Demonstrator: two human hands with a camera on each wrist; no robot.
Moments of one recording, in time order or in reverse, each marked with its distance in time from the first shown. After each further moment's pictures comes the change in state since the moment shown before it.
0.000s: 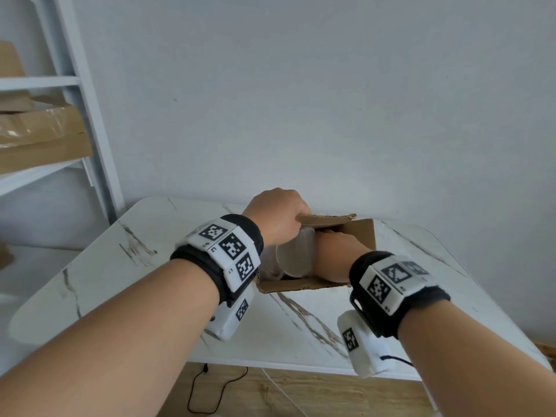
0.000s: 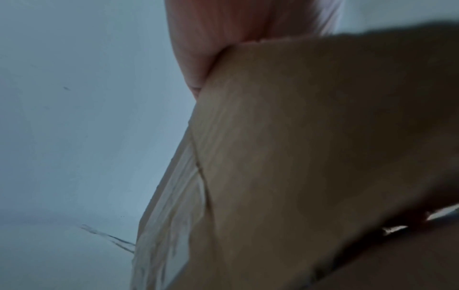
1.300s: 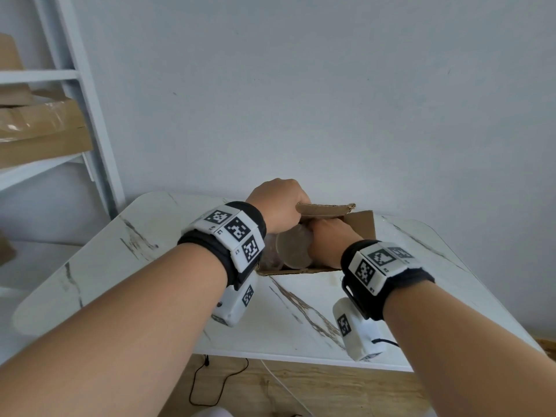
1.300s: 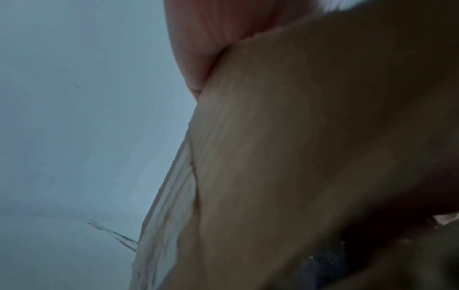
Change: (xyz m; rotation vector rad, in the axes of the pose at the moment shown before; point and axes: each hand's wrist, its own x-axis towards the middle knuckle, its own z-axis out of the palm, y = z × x) left_hand 0.012 -0.004 -0.001 -0.048 -0.003 -0.049; right_hand 0.011 0.000 0.001 0.185 0.148 -0.050
